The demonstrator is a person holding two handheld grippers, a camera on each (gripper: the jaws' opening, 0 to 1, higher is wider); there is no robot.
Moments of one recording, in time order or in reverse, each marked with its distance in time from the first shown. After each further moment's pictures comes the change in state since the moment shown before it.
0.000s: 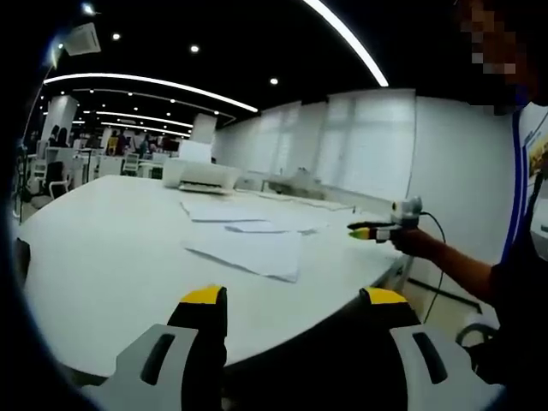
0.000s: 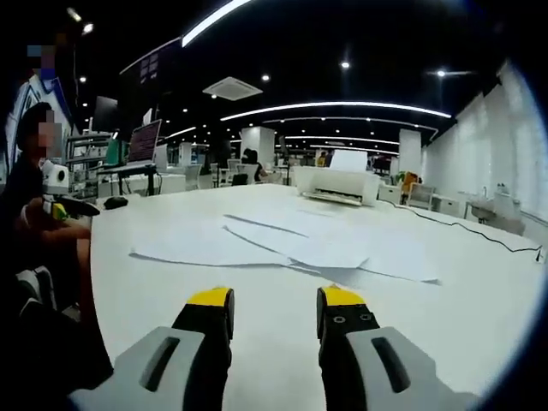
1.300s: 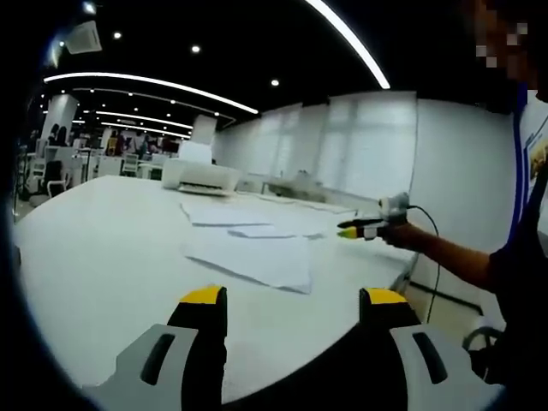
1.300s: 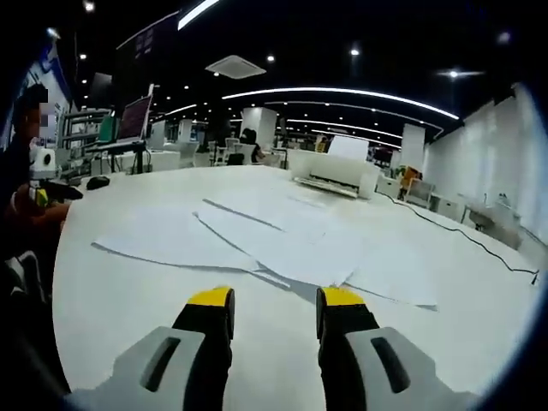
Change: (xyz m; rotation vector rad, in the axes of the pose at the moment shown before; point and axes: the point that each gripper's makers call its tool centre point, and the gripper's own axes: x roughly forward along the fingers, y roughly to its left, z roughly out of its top) left arm 0.026 0.019 0.004 -0.006 -0.014 0.001; right arm 0.048 -0.043 0.001 -0.047 0.102 -0.026
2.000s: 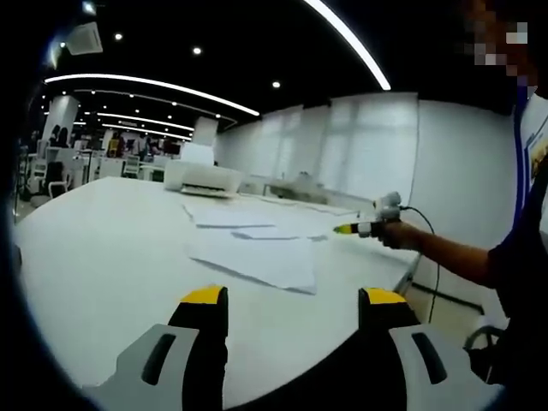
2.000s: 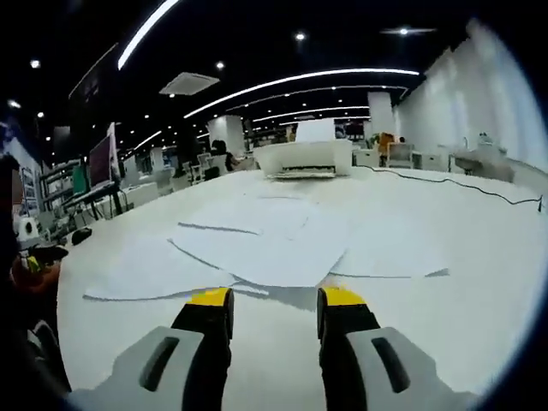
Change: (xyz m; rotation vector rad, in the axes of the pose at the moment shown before) left arm 0.000 0.009 0.001 0.003 -0.011 0.010; right arm 0.020 -0.034 -0.002 0.308 -0.022 -0.044
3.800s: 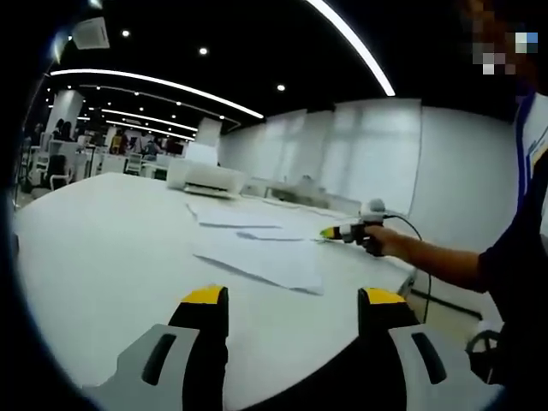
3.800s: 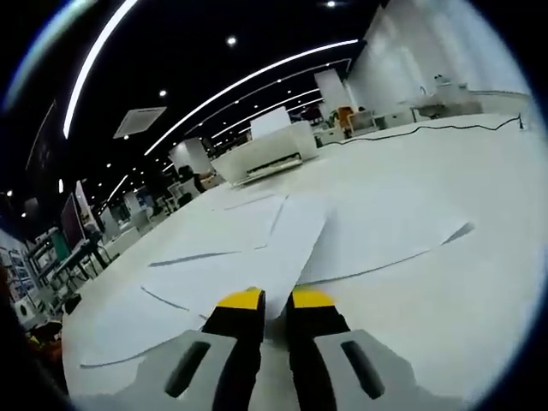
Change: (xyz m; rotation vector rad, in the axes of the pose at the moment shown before) left arm 0.002 0.009 -0.004 -0.031 -0.022 0.009; right arm 0.048 -0.020 -0.007 0.269 -0.014 -0.093
